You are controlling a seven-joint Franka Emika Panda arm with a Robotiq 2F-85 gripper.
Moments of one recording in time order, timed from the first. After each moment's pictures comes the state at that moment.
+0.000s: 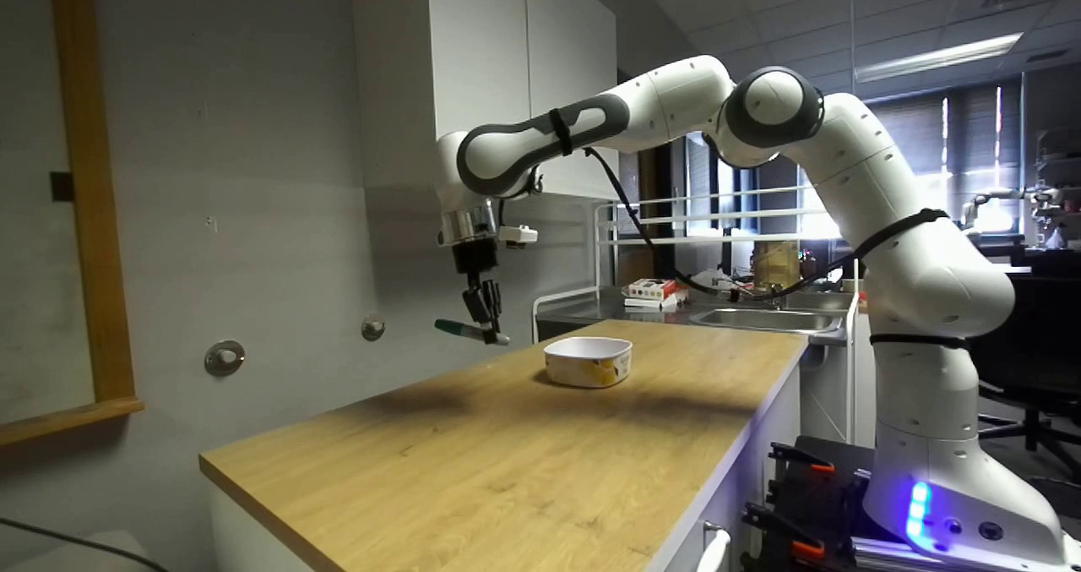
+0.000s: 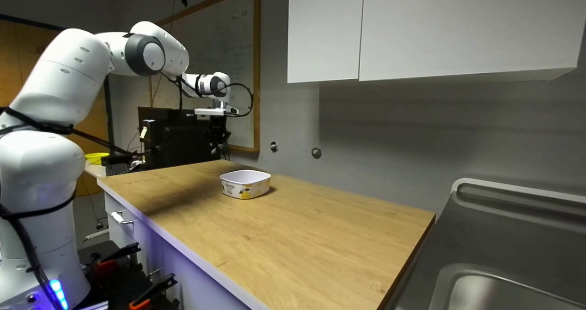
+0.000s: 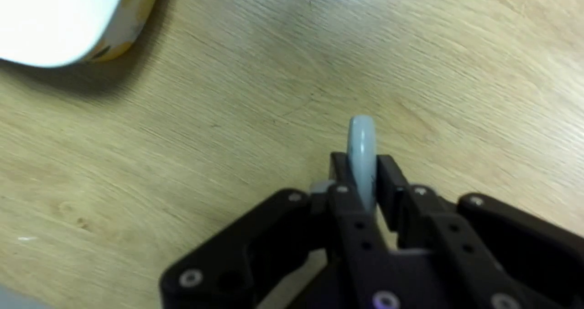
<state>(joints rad) 0.24 0.44 0.17 -1.44 -0.08 1.72 -0.02</state>
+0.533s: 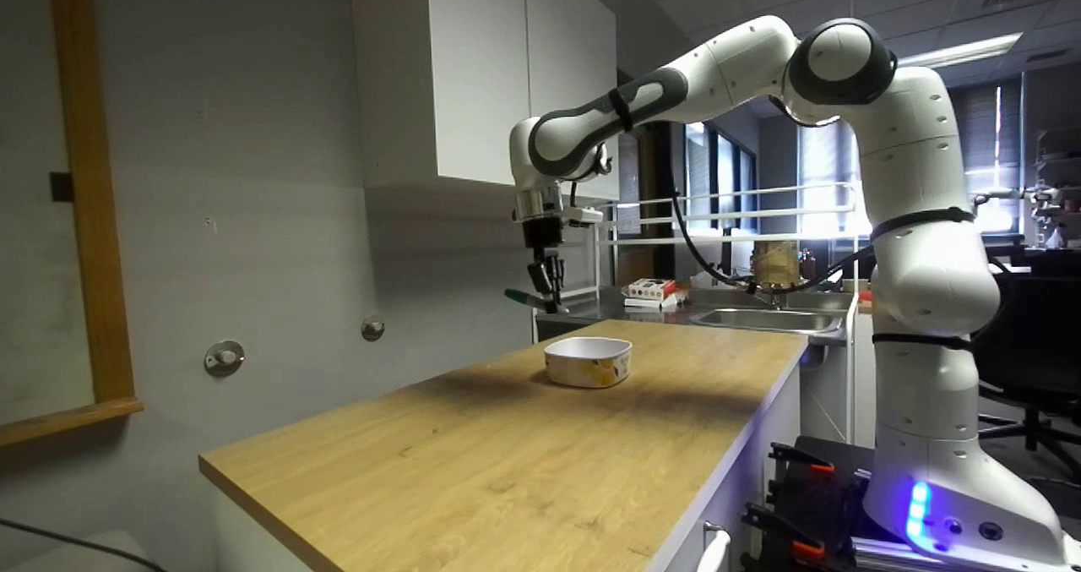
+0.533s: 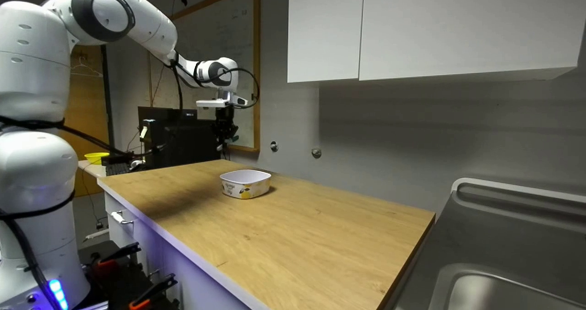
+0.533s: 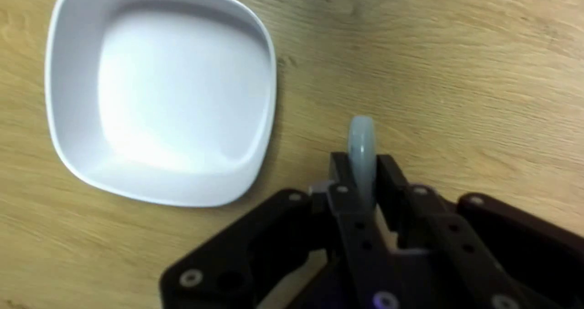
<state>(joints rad) 0.11 0.11 0.11 -1.83 -0.02 1.84 -0.01</state>
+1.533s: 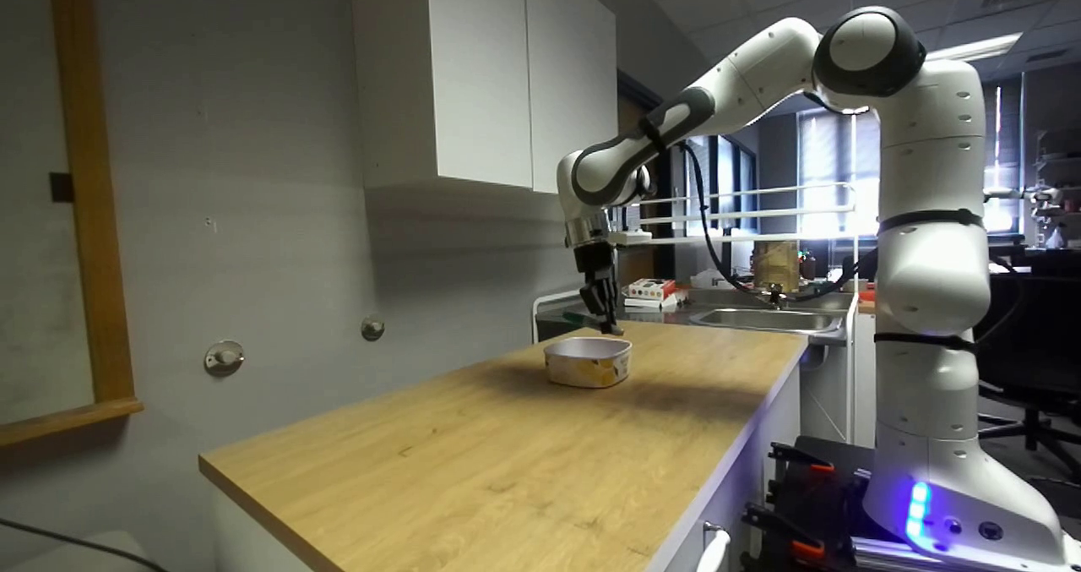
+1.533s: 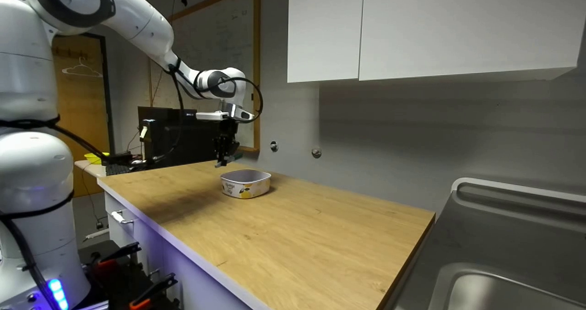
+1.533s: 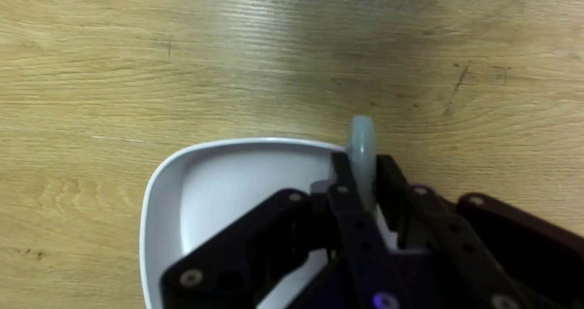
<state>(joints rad) 0.02 -0.02 0.03 -2.11 -0.01 1.90 0.00</state>
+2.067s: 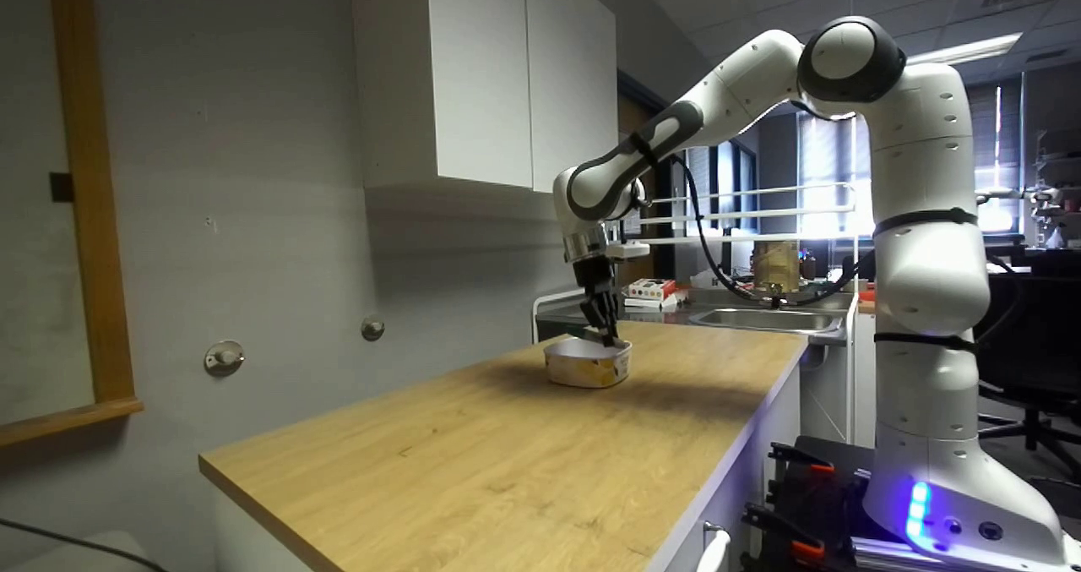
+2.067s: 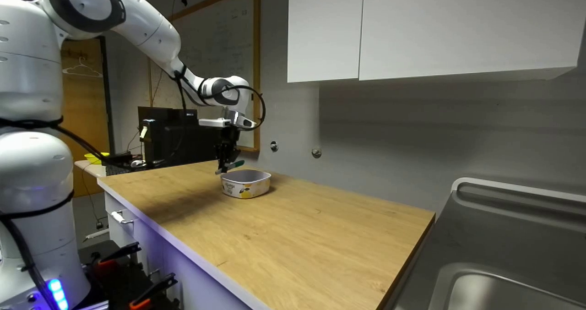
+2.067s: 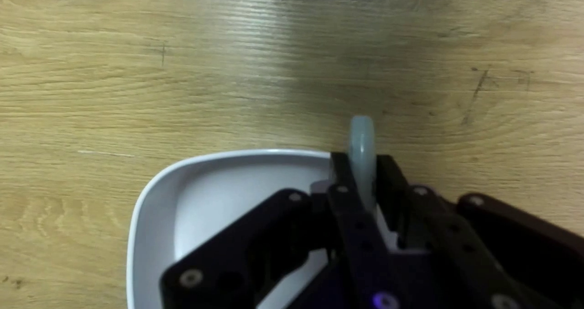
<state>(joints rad) 0.02 0.04 0.03 -2.10 -0.01 1.90 0.00</state>
